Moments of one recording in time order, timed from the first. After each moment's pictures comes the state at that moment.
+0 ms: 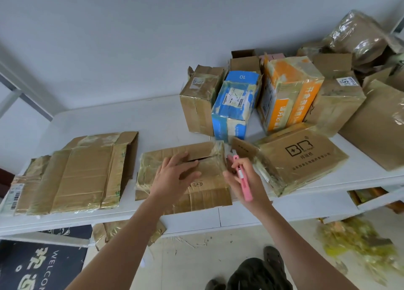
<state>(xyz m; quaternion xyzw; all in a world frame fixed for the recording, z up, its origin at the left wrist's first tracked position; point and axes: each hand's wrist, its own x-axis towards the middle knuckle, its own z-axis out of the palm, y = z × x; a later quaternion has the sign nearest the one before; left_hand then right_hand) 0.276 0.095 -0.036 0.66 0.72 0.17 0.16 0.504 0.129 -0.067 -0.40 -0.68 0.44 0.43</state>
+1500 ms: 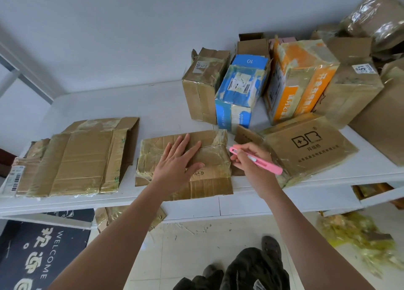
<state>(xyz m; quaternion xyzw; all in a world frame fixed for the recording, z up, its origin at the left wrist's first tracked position) 0.282 0.098 -0.043 0.70 0.70 0.04 0.13 0.507 0.150 -0.062 -0.43 -0.52 0.58 0.45</state>
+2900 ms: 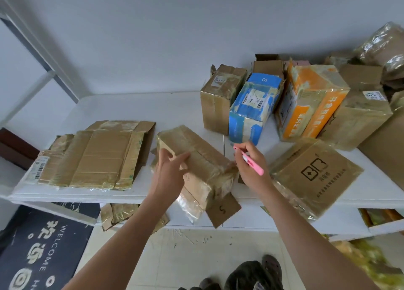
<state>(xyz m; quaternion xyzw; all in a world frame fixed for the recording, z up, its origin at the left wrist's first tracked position) 0.278 0.060 -0.013 0.54 0.81 0.19 0.12 0.482 0.162 -0.041 -0.43 -0.71 0.38 0.41</state>
